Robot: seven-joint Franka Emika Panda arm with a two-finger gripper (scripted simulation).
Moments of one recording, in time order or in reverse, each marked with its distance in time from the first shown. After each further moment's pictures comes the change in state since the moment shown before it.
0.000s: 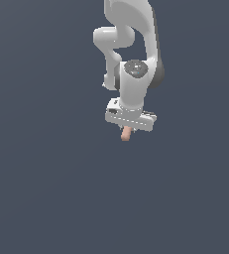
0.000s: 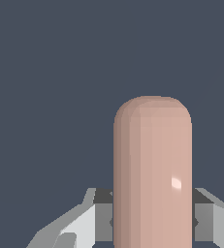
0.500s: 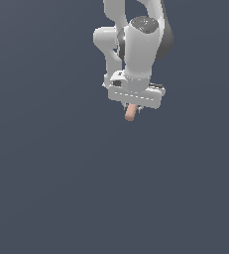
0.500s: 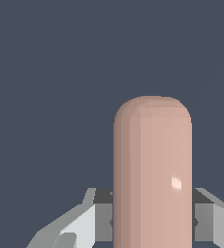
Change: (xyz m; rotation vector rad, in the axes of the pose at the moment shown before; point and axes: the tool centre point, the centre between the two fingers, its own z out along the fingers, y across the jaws) arm -0.041 -0.002 -0.090 0.000 0.000 0.000
